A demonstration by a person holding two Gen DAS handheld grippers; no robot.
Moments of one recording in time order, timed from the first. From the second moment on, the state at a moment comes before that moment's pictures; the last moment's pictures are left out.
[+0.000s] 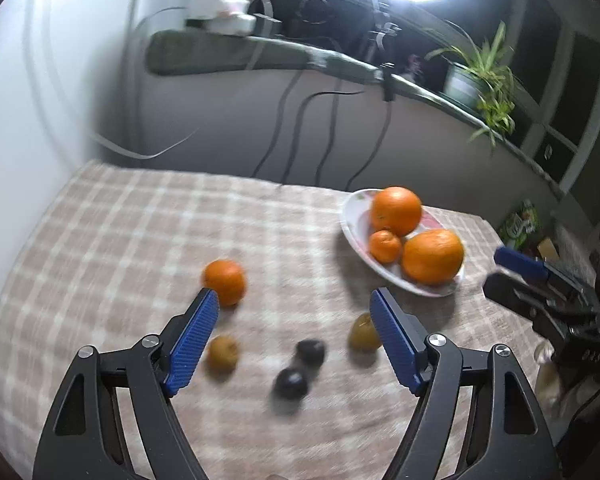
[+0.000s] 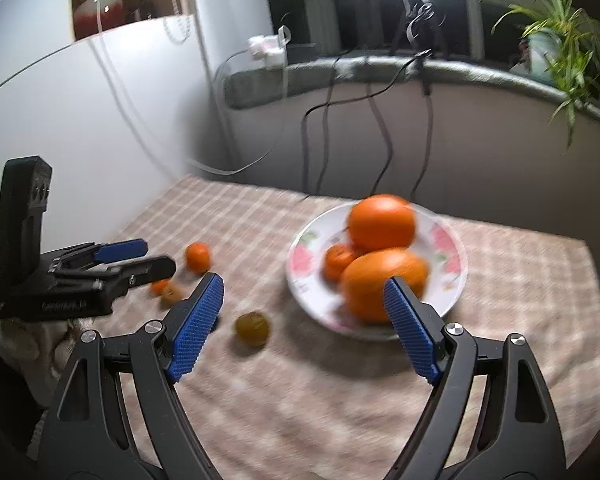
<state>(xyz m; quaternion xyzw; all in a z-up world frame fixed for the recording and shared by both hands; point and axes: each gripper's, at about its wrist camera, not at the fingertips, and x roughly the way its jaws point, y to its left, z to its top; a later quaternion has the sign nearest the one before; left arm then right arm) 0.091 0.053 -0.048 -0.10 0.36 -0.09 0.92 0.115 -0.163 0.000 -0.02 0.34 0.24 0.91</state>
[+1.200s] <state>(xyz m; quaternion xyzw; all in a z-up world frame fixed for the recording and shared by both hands) 0.074 0.047 -0.107 -0.09 0.44 -0.13 0.89 0.144 -0.109 -0.084 -0.02 0.46 0.28 0.84</state>
